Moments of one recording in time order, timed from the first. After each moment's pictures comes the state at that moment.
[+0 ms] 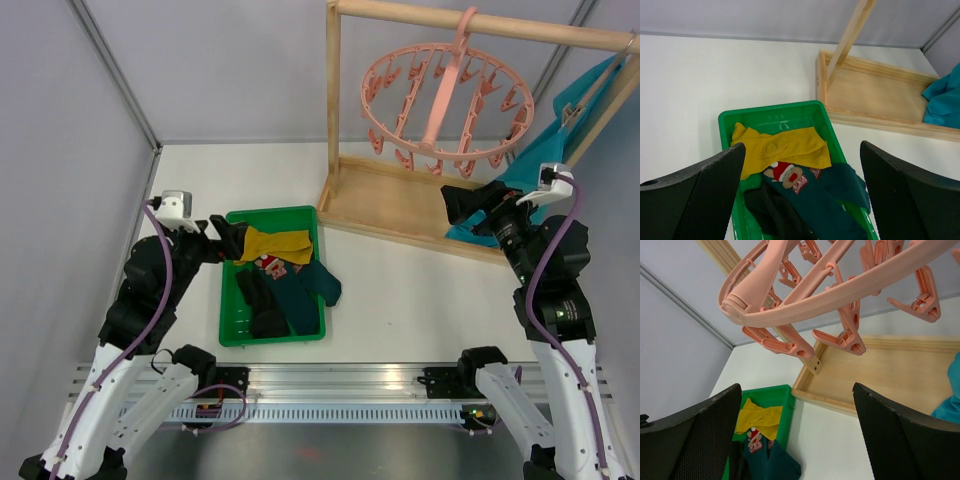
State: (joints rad) left arm -0.41 0.59 0.89 -0.44 -0.15 -0.27; right arm 0.11 0.67 1.05 -0.36 -0.14 0.52
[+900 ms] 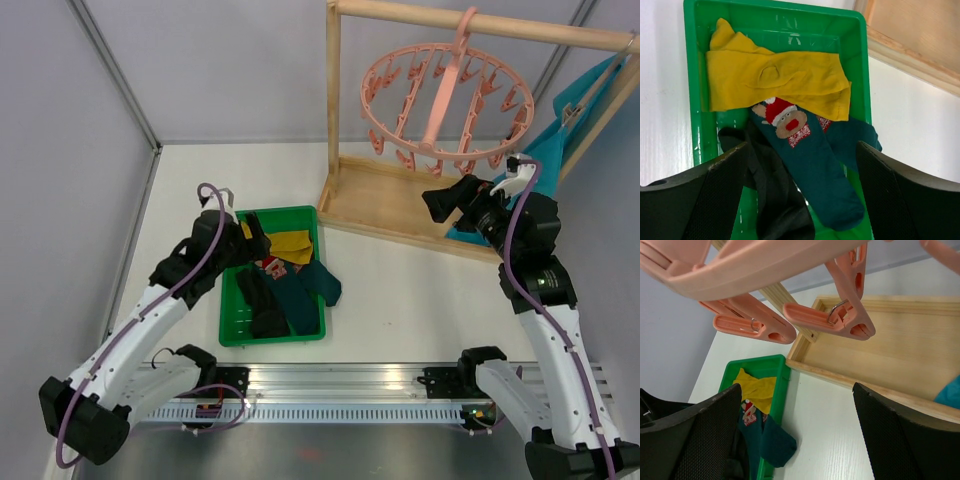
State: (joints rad) left arm -0.45 0.92 0.84 -0.54 -0.18 -0.51; right arm 0.11 0.80 1.01 -0.37 -0.22 0.51
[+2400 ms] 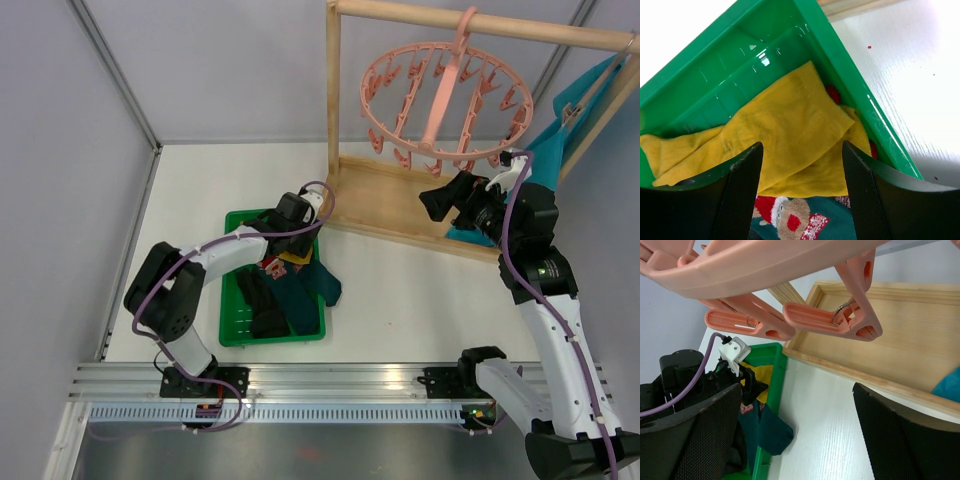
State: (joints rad) left arm -0.61 1.68 1.04 -0.22 -0.21 0.02; right arm 0.11 0.87 1.07 -0.44 -0.26 0.47
